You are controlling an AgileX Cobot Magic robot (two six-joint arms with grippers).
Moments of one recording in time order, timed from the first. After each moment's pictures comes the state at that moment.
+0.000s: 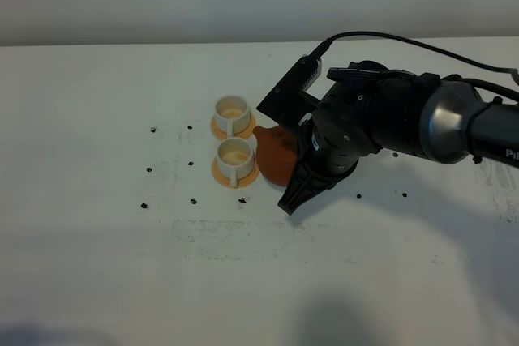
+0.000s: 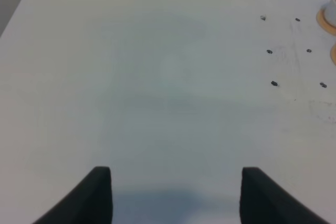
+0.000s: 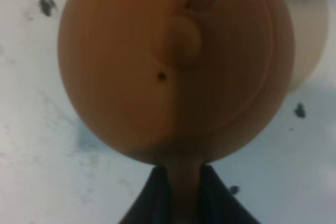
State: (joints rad) left arm 0.01 0.00 -0.51 0.08 1.06 -0.11; right arm 0.78 1.90 -1.30 -0.31 0.74 0.01
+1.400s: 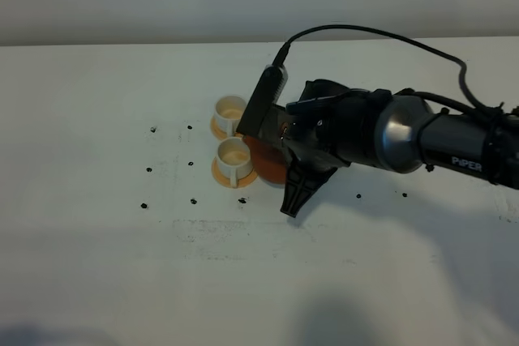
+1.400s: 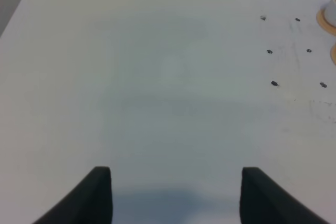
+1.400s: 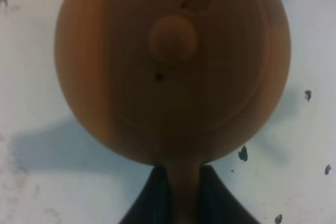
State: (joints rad) left arm 0.01 0.00 -0.51 0.08 1.06 -0.11; right arm 0.83 2.01 -1.36 -0.55 0.75 -0.01
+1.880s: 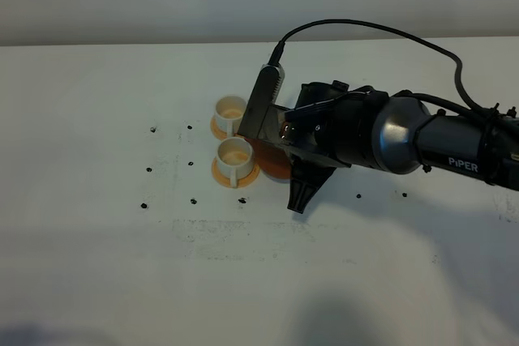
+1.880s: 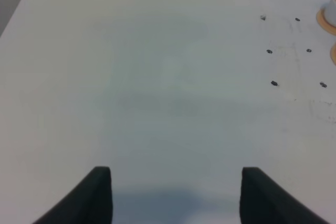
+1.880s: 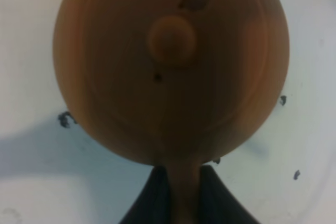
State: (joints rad) left arm 0.01 0.00 -0.51 0.08 1.06 -0.11; right arm 0.84 2.01 -1.36 -0.65 0.75 -0.01
